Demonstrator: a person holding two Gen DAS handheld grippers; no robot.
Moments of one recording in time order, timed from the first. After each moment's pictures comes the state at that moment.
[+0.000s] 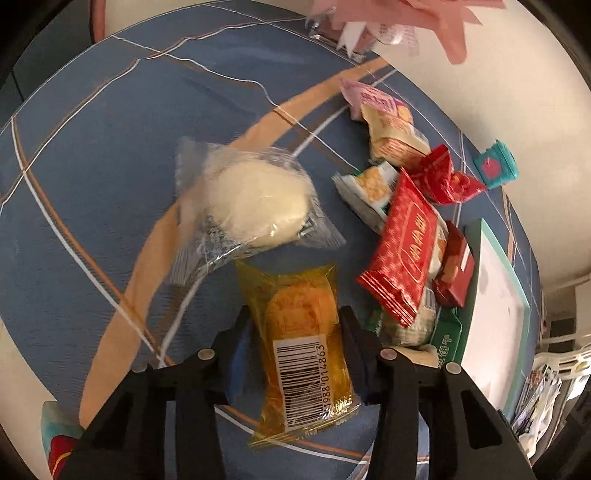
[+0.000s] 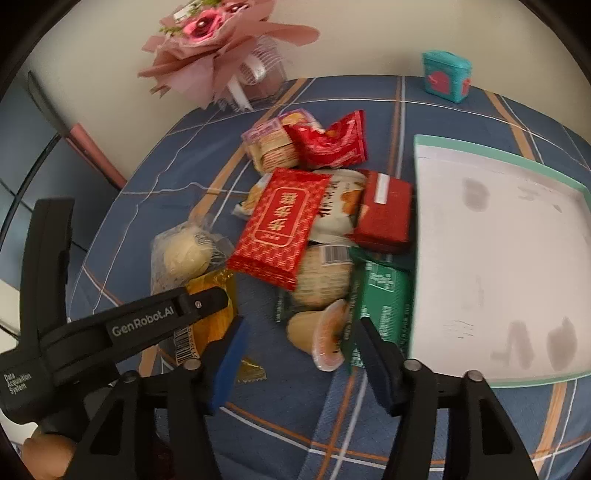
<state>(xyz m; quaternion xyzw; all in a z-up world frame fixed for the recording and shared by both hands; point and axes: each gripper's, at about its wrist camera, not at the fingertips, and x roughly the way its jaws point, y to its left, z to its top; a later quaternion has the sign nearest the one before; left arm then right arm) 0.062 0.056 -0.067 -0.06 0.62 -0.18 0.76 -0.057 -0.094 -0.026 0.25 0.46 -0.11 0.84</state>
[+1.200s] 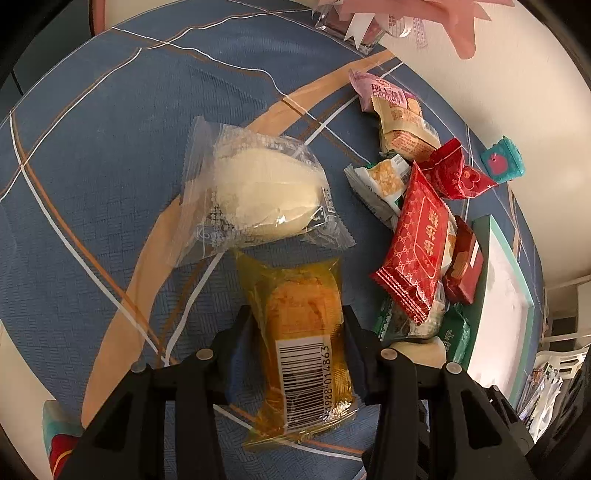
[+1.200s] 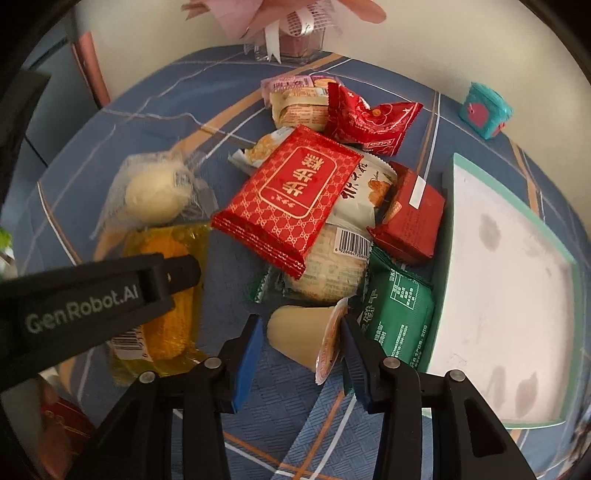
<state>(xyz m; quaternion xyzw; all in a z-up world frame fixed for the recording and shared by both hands) 0.067 0.061 -0.074 -0.06 0.63 -0.18 0.75 -0.022 -0.062 -0.056 0.08 0.54 -0.13 0.83</state>
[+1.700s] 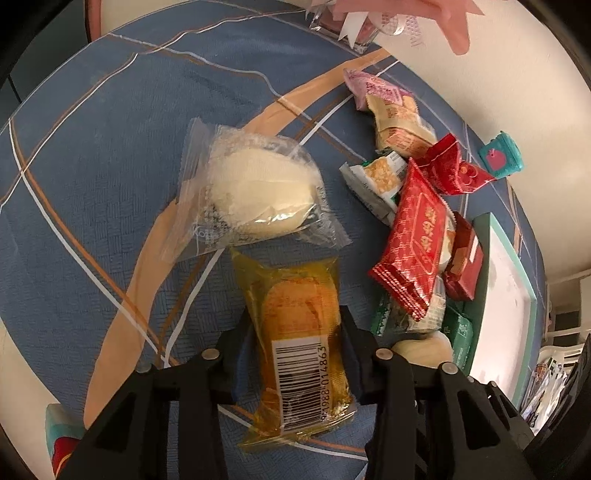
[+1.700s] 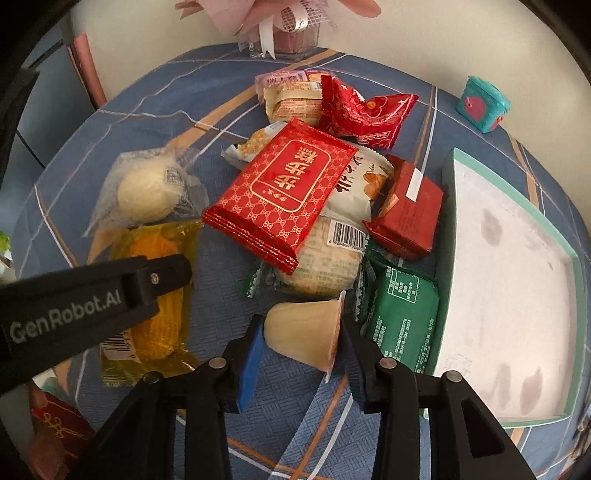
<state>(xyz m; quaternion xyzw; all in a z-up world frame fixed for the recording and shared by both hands) 0.064 0.053 -0.073 -0.05 0.62 -0.19 0.76 -0.026 -0.068 -0.059 0.10 0.54 -0.13 0.83</state>
